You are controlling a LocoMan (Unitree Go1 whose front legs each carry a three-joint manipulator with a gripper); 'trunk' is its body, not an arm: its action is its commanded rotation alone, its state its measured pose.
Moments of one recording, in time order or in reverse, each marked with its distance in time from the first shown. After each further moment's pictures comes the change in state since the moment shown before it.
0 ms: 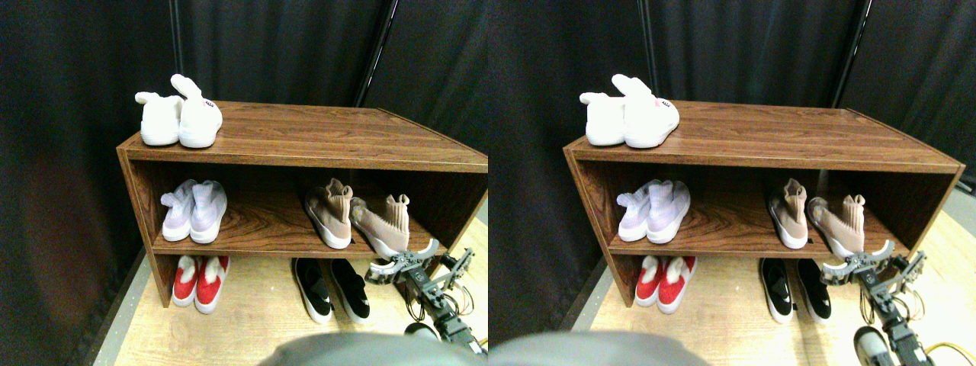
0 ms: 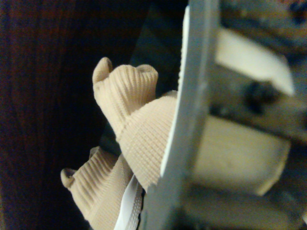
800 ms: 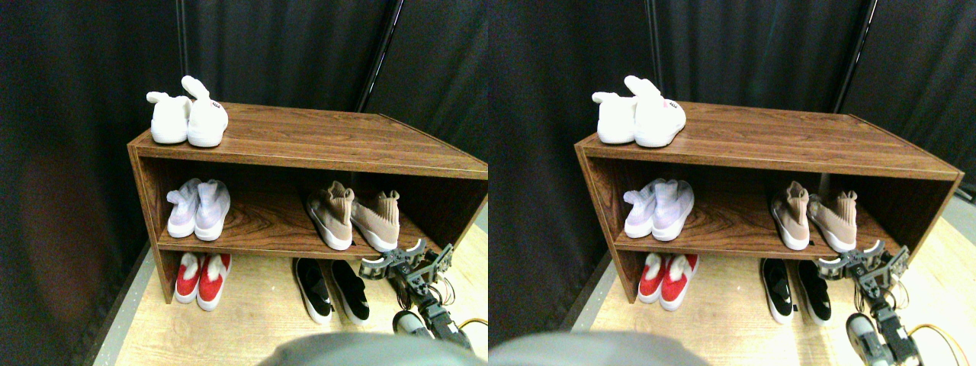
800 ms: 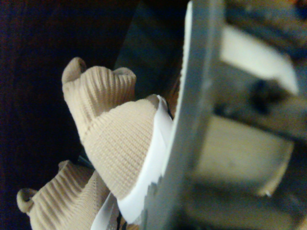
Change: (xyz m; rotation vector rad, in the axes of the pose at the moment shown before) right arm 0.017 -0.019 0.004 -0.007 -0.008 -0.067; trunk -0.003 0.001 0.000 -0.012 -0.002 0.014
